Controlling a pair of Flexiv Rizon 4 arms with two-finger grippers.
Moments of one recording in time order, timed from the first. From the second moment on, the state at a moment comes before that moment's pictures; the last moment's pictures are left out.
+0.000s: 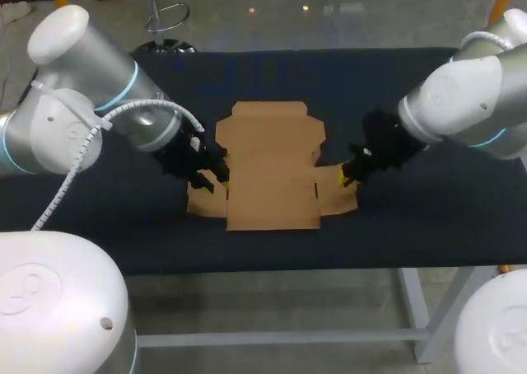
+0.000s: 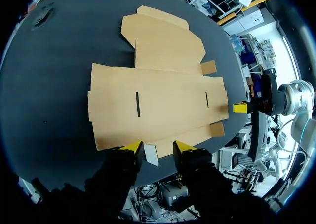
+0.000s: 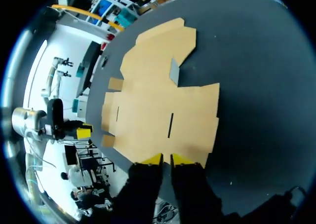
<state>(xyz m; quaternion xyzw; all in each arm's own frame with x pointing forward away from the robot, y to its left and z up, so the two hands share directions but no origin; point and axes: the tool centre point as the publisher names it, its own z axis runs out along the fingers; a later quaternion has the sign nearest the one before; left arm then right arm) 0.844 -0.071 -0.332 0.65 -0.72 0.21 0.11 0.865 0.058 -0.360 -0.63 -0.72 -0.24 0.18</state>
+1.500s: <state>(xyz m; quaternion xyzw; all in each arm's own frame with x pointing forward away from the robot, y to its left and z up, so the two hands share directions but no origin) 0.875 -0.048 -0.296 0.61 -0.76 0.22 0.11 0.923 -0.003 -0.312 -0.58 -0.65 -0.35 0.34</state>
